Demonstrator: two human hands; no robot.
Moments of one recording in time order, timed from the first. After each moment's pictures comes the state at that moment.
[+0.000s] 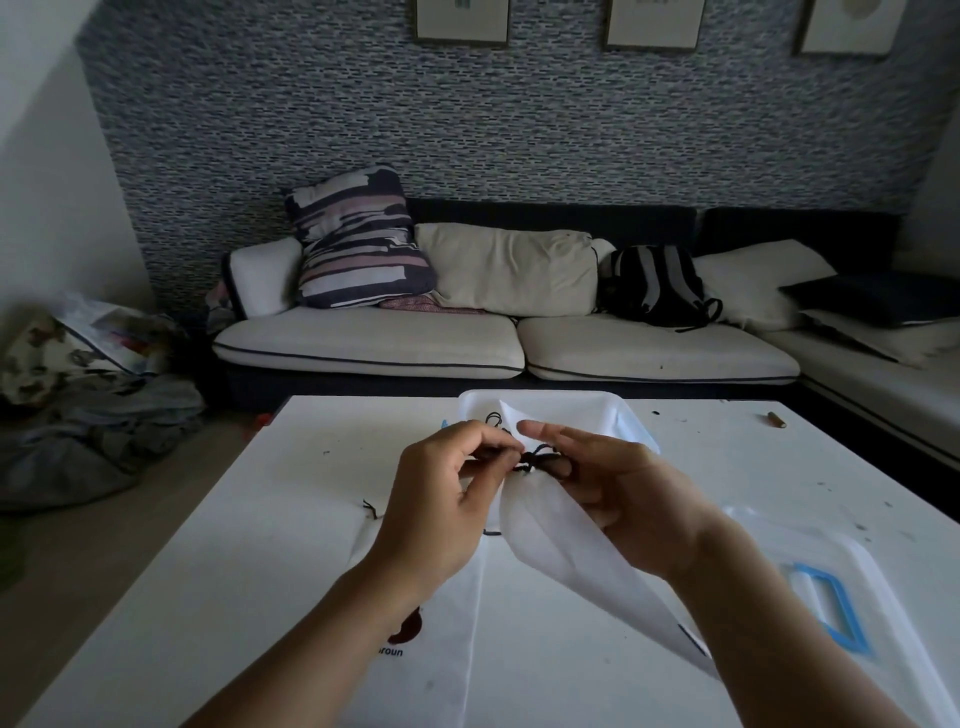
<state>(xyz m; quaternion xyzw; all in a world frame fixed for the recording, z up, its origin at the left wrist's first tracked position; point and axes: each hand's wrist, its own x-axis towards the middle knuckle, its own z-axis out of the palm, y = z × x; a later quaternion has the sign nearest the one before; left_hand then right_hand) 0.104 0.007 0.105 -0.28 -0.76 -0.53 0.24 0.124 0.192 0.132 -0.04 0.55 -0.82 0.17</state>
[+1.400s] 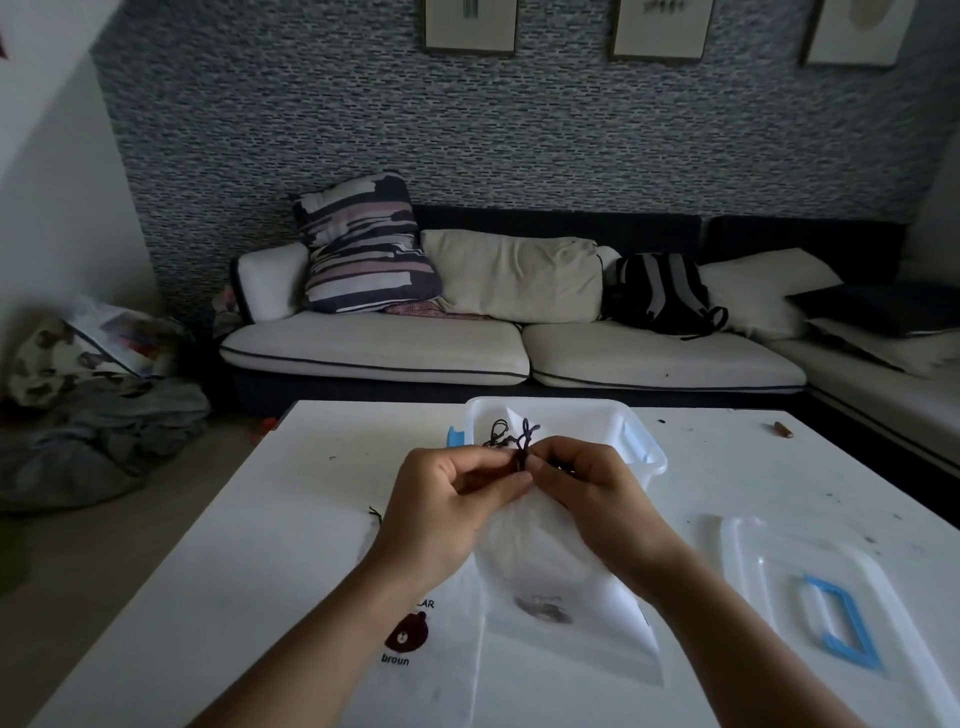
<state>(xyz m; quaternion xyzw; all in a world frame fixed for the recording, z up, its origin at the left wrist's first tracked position) 0.105 0.001 0.108 -0.18 -0.72 -0.66 0.09 0.112 0.168 0.106 -0.16 0.74 -0.65 -0.07</state>
